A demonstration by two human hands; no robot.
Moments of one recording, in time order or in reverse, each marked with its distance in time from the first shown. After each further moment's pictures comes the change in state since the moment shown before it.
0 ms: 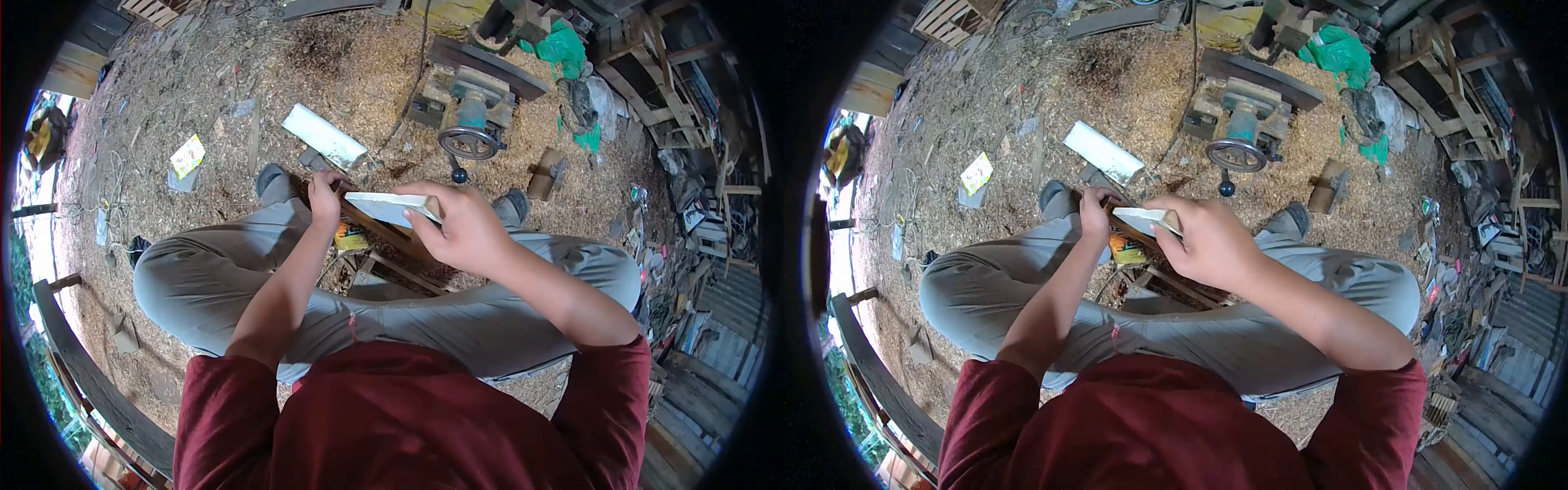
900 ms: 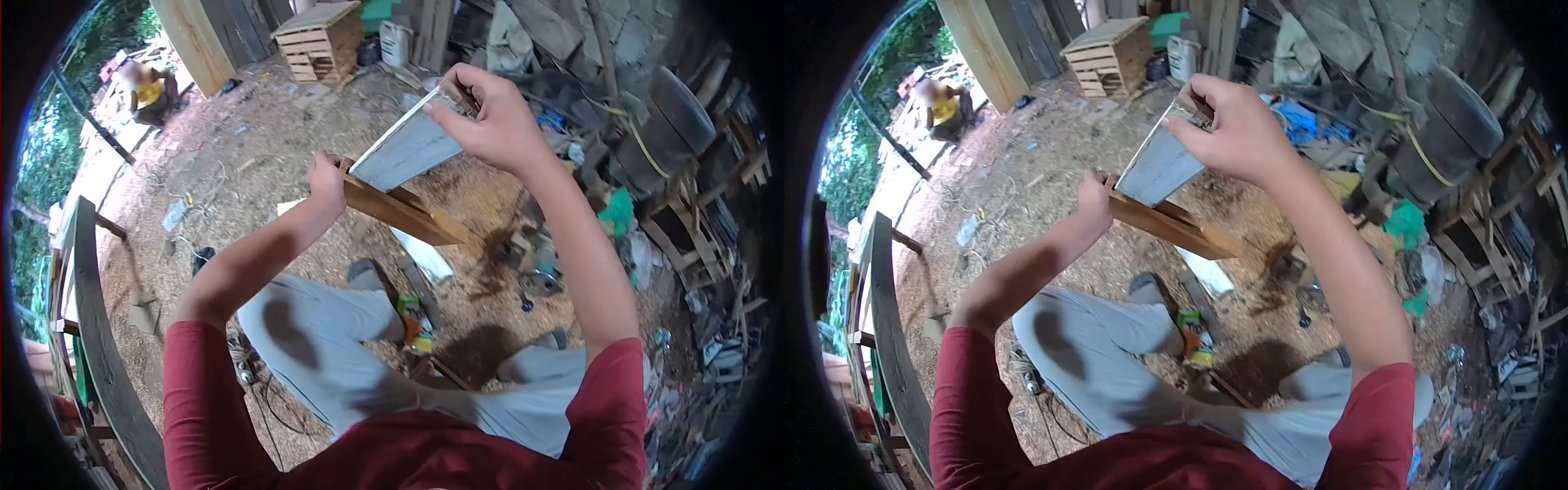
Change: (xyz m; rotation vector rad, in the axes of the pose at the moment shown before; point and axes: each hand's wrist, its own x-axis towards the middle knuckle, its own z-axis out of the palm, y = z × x) left_hand 0.102 0.323 -0.142 -0.342 0.456 0.190; right_hand 0.242 -0.209 -0.048 -0.067 0.254 -0.699
